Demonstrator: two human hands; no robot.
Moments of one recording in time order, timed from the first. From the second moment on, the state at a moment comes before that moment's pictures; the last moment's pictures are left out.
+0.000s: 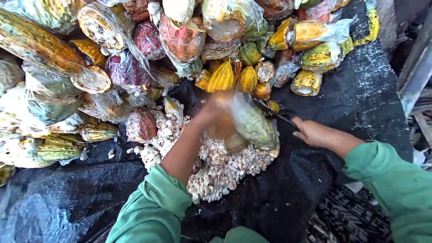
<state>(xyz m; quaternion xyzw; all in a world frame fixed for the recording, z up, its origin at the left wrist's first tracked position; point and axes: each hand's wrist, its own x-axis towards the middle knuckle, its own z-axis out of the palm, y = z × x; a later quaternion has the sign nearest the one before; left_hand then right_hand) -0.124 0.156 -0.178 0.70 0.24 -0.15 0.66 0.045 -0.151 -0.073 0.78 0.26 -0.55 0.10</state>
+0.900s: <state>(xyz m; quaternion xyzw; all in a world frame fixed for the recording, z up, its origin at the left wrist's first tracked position) -0.287 0.293 -0.190 0.70 0.66 -0.14 0.23 0.048 -0.180 -0.126 0.84 0.09 -0.53 0.08</state>
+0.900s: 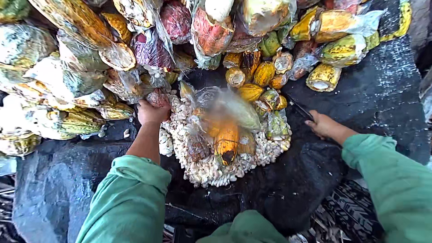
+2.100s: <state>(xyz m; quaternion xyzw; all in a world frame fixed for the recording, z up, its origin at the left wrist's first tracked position) -0.376 0.179 0.137 0.32 0.23 0.39 0.83 -0.190 -0.098 0.143 0.68 0.64 -0.18 -0.31</state>
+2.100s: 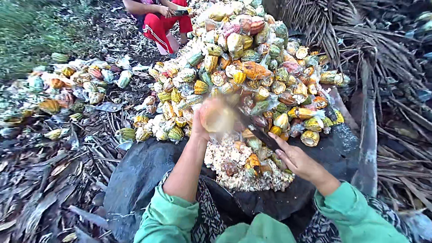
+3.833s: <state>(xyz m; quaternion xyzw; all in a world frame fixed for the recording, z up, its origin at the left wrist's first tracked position) -0.243 0.127 0.146 0.54 0.09 0.28 0.79 -0.179 -0.128 0.122 0.69 0.60 -0.41 -0.02</state>
